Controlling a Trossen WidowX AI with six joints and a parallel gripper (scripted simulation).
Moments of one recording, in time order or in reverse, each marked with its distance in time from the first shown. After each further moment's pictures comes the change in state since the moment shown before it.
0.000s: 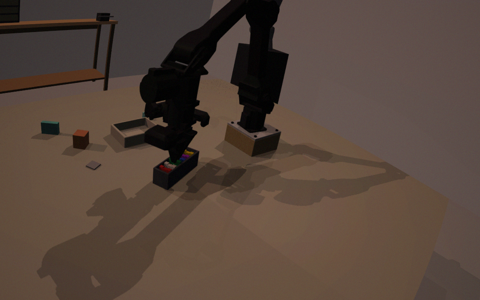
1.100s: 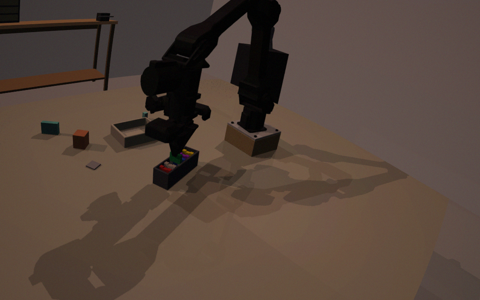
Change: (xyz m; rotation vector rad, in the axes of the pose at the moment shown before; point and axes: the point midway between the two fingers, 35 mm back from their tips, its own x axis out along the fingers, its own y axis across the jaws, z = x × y) arm -0.016 0.000 0.000 0.000 0.001 -0.003
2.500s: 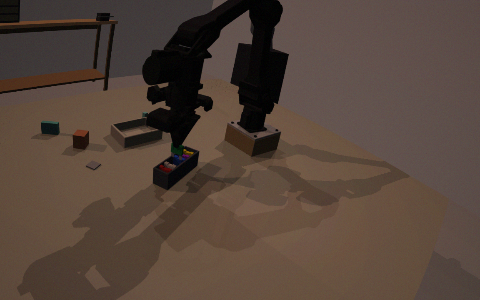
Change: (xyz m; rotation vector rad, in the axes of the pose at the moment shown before) arm -0.022 -0.002 0.000 0.001 0.001 -0.005
